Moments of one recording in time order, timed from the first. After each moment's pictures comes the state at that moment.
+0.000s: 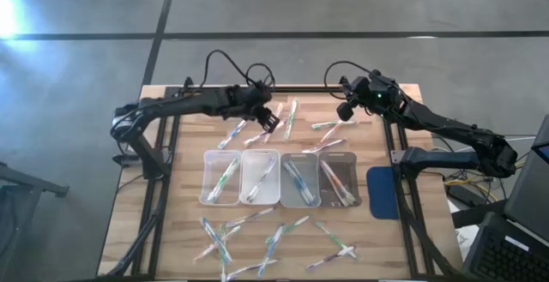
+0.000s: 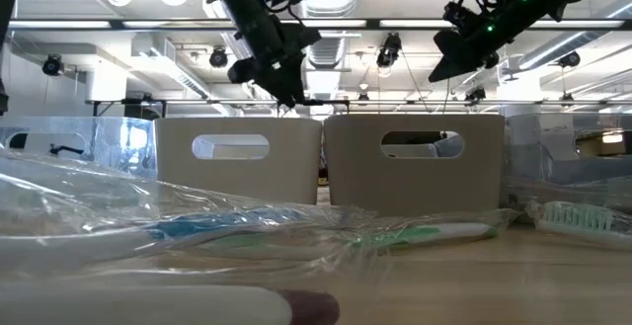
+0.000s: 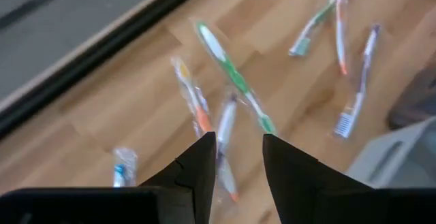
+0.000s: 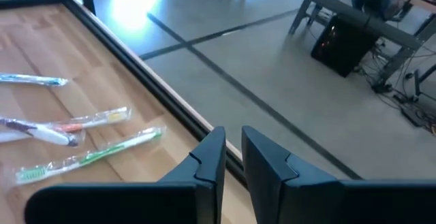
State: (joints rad) left arm 0.32 1.63 1.40 -0.64 -0.22 -0.41; right arm -0.60 0.97 0.70 -0.13 0.25 -0.10
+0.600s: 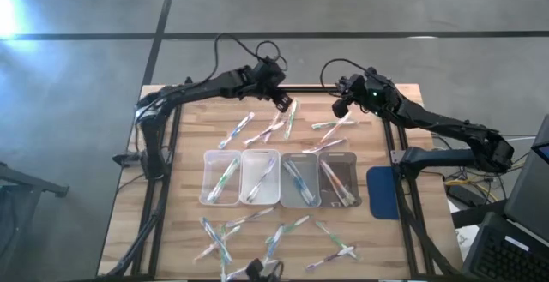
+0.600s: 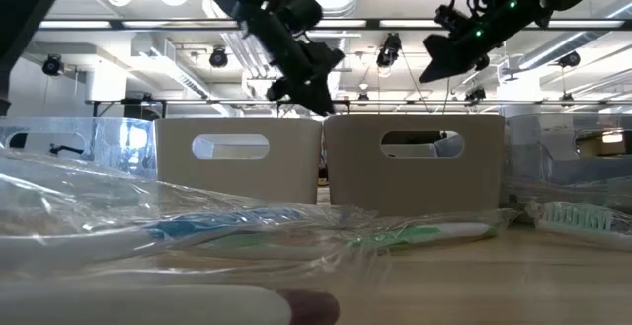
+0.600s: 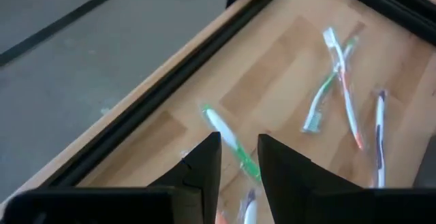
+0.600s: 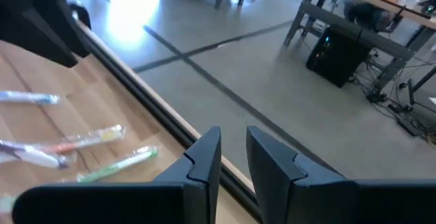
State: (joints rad) left arm 0.48 1.85 1.60 -0.46 -0.07 -0.21; right arm -0.60 1.04 0.70 -0.02 0.27 -0.12
